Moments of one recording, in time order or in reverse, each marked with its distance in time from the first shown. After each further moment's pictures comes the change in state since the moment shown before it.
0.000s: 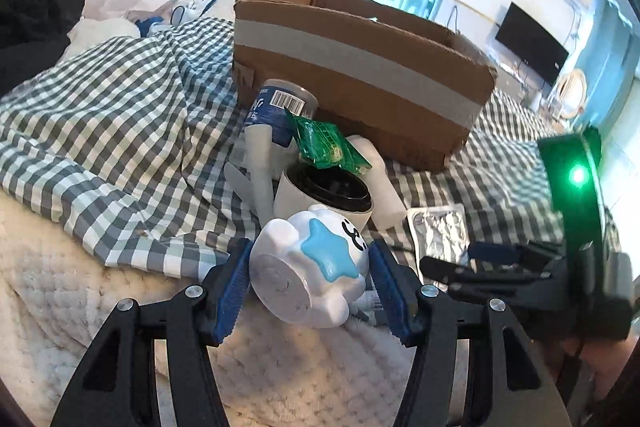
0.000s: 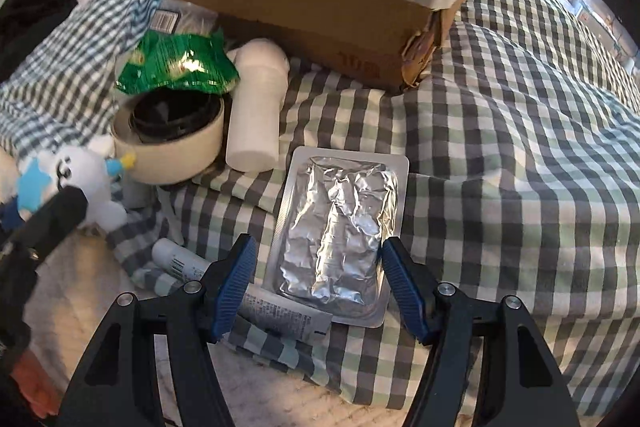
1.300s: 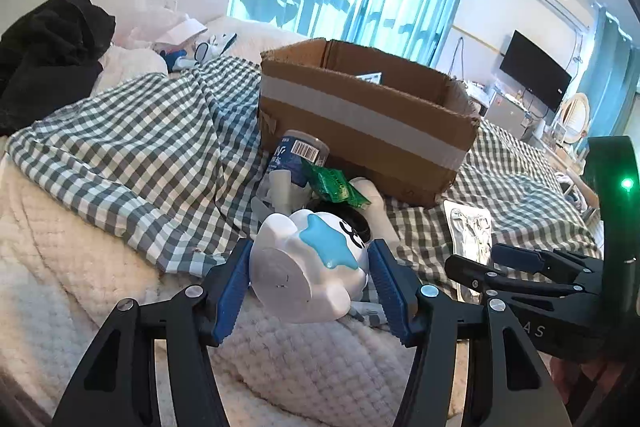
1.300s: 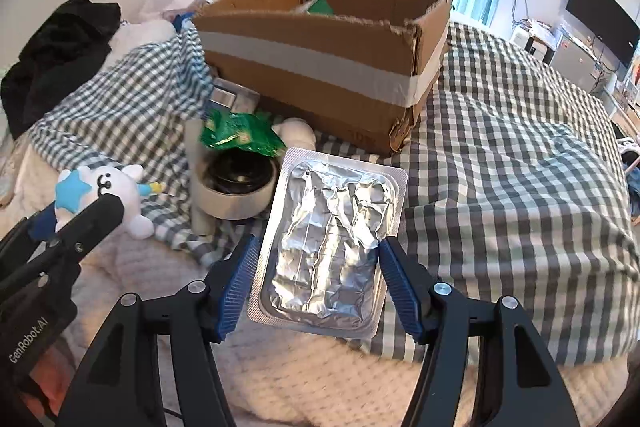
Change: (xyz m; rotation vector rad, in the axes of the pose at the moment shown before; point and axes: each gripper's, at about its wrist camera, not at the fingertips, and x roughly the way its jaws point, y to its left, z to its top) left arm -0.059 0.000 0.004 -0.023 -0.118 0.042; right arm -0.107 0.016 -0.023 0.024 -0.206 0.002
